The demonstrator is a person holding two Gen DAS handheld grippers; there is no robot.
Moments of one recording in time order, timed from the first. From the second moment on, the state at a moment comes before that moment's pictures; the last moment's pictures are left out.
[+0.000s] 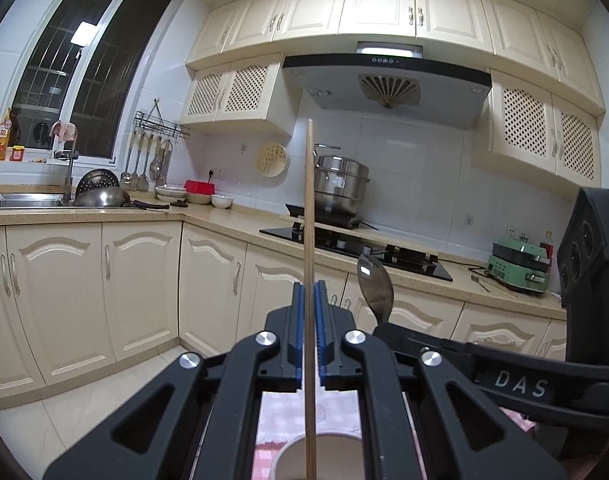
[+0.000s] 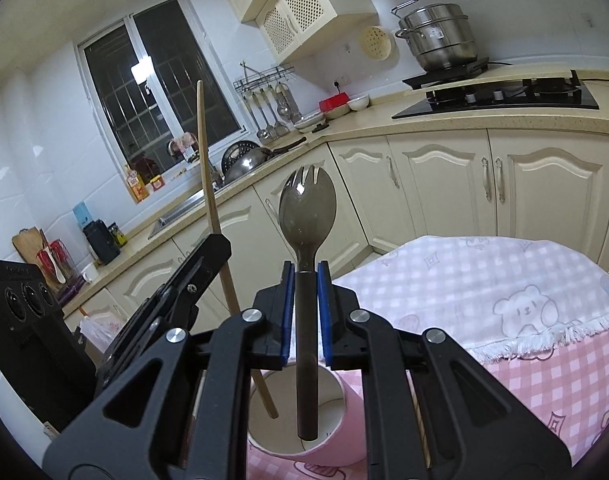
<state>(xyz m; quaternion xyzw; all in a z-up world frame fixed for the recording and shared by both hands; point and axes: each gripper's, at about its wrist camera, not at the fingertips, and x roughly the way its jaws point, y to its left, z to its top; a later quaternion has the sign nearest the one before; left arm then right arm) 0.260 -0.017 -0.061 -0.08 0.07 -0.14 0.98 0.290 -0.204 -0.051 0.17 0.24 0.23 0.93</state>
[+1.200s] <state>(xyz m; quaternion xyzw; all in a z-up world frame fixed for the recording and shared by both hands) 0.162 -0.011 -0.011 0.00 0.16 -0.11 0.98 0.219 -0.299 -0.012 0.15 0.28 0.18 0.93</state>
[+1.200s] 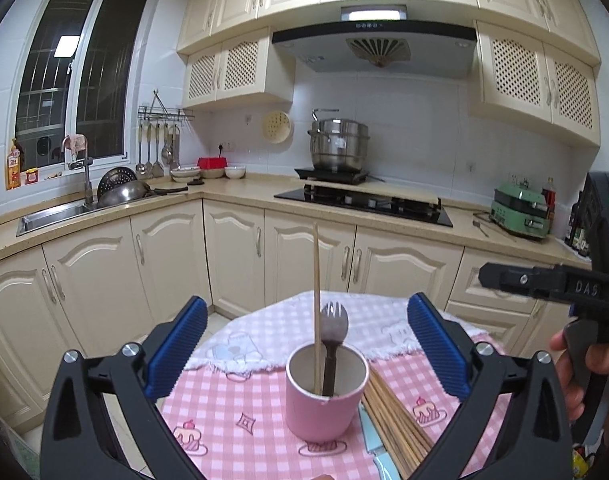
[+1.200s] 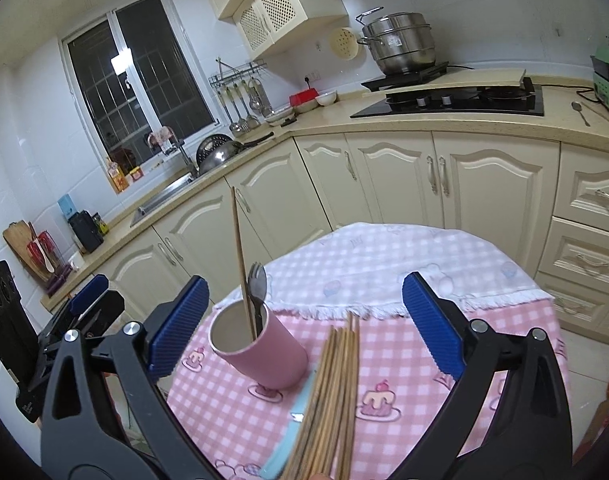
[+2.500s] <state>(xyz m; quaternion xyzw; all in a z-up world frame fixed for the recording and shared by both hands) 0.201 -0.084 -0.159 0.08 0.42 -0.09 0.90 0.245 -0.290 -0.138 0.03 0.50 0.13 0.85</state>
